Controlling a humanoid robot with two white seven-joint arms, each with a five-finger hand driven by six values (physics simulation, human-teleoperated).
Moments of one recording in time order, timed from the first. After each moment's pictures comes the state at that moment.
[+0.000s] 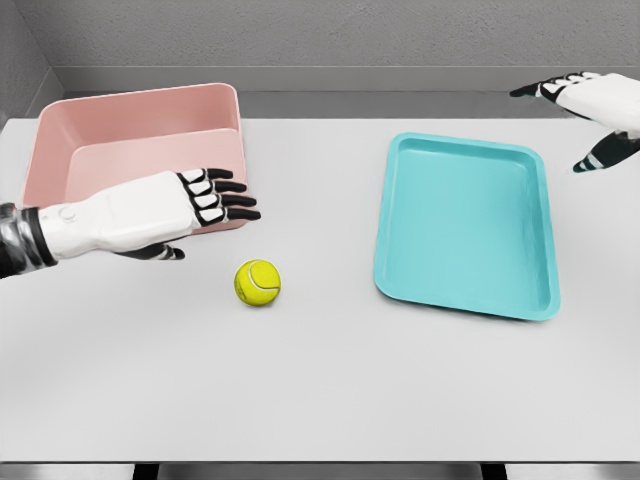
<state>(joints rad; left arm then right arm) -0.51 0.92 -0.62 -1.77 -0.47 -0.61 -0.22 -0.62 -0.96 0.40 -1.65 0.29 -0.10 0.61</state>
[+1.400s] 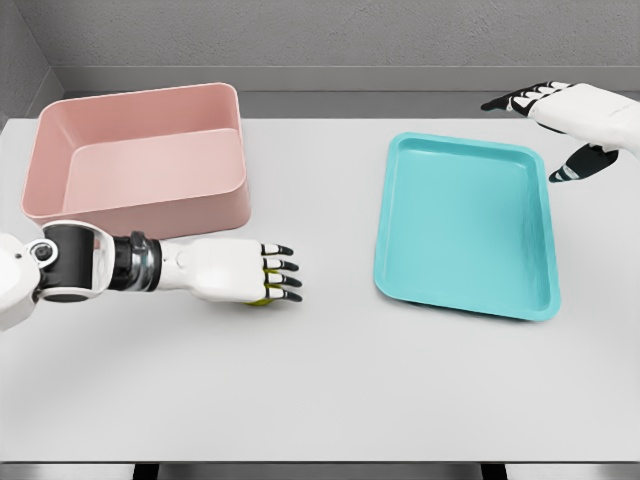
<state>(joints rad) -0.83 0.80 -1.12 -1.67 -0.86 -0.61 -0.25 -0.60 -0.95 0.42 -1.73 0.29 -0.11 0.61</state>
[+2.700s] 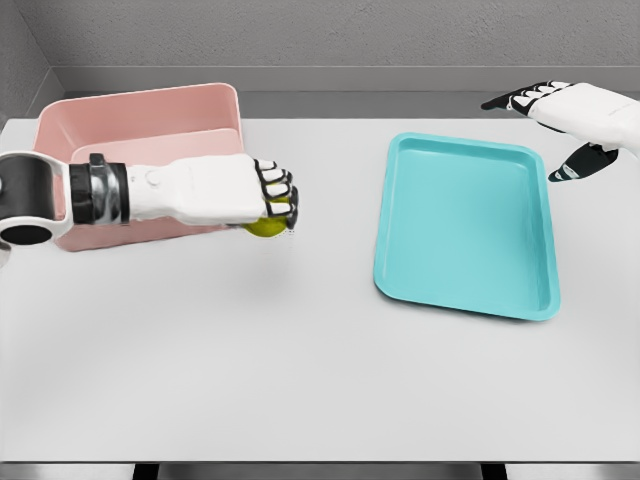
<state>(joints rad) -0.89 0.80 -0.90 -1.67 -0.53 -0.61 -0.32 -0.60 -0.95 0.42 -1.72 0.29 -0.11 0.61</state>
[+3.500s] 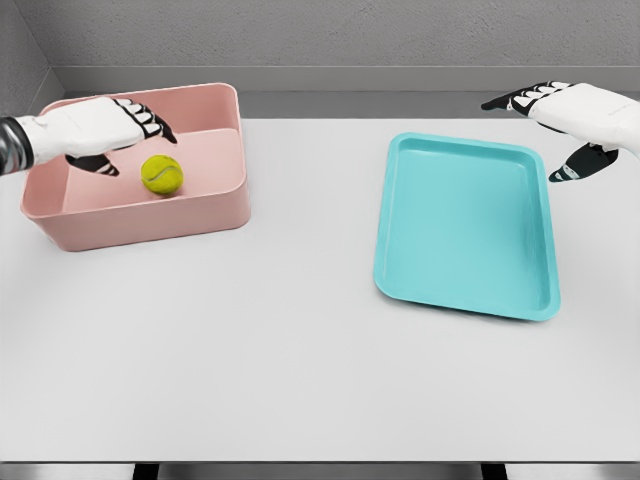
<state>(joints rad) -0.88 0.78 -0.76 -1.15 -0.65 -0.61 -0.32 -0.60 -0.95 0.42 -1.72 0.29 -0.11 0.61</state>
